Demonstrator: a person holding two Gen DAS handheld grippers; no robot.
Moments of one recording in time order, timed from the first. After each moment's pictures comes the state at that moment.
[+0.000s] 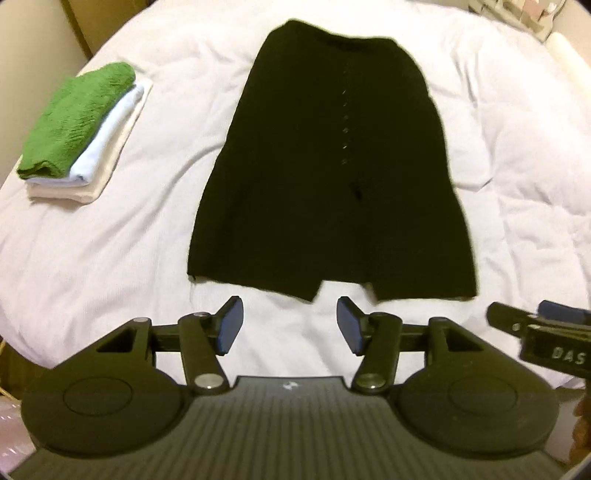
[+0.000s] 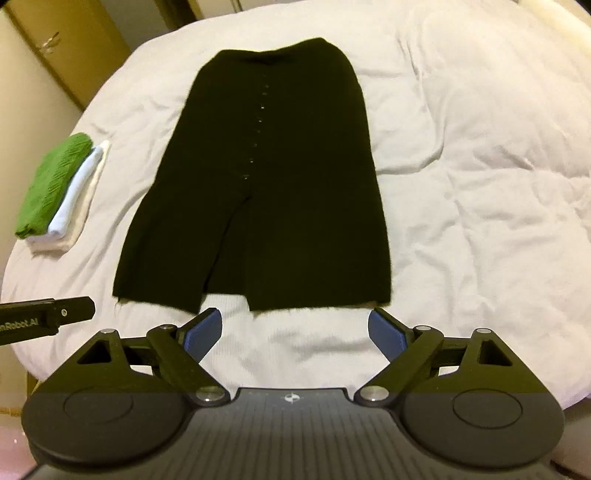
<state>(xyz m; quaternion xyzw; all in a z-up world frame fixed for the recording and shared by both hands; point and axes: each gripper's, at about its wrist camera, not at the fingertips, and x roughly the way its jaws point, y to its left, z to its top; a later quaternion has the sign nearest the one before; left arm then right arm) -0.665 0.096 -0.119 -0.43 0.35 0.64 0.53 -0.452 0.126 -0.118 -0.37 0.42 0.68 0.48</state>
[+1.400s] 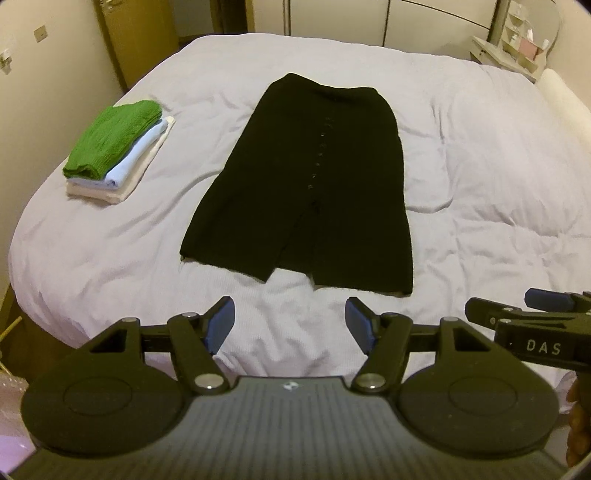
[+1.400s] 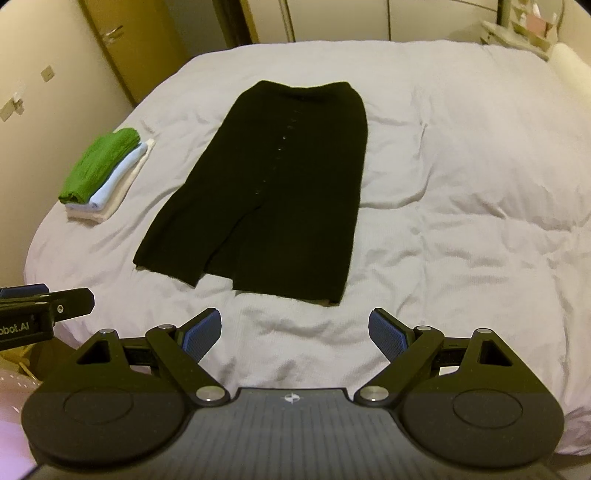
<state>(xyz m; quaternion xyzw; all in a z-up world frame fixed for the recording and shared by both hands) -0.560 -0.001 -0.018 -0.38 0.31 0.70 0.52 -0.351 0.068 -0.057 -0.35 0.35 0.74 0.45</state>
